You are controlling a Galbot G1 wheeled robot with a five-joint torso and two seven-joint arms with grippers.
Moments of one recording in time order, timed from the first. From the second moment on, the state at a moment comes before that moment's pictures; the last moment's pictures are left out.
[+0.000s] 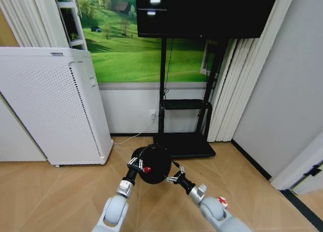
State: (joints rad) left arm 1.27 -1.40 -0.32 -1.84 0.09 -0.14 0.05; right arm -1.14 1.00 0.08 1.63 0.49 0.34 -0.26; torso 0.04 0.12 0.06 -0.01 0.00
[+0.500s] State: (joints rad) left arm 1.30 -1.35 -0.47 -1.90 0.03 -0.15 0.04; right arm -1.24 1.02 0.29 1.52 0.58 0.17 -0.02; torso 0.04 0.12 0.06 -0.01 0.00
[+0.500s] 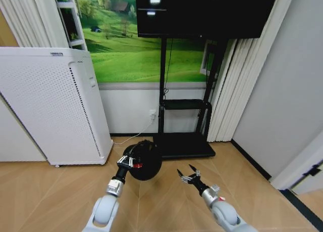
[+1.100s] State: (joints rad) left arm 1.40 -1.33 -0.59 -2.01 -0.01 -0.12 0.03; right arm -1.24 1.07 0.41 1.38 0.52 0.15 0.01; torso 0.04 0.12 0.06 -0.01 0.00
